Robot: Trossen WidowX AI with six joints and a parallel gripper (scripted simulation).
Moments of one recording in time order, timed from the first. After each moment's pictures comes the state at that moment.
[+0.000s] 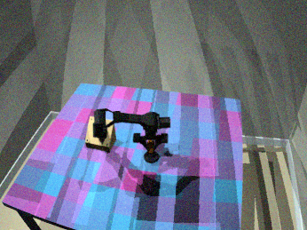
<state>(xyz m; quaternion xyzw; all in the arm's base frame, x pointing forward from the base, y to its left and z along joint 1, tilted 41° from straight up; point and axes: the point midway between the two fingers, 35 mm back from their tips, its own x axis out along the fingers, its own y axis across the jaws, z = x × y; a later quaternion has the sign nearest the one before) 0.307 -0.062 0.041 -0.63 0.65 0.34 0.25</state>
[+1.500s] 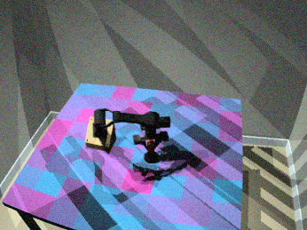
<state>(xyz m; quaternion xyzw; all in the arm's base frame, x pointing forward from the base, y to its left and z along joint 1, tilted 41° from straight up) 0.307 -0.061 0.042 -0.66 0.61 0.40 0.18</state>
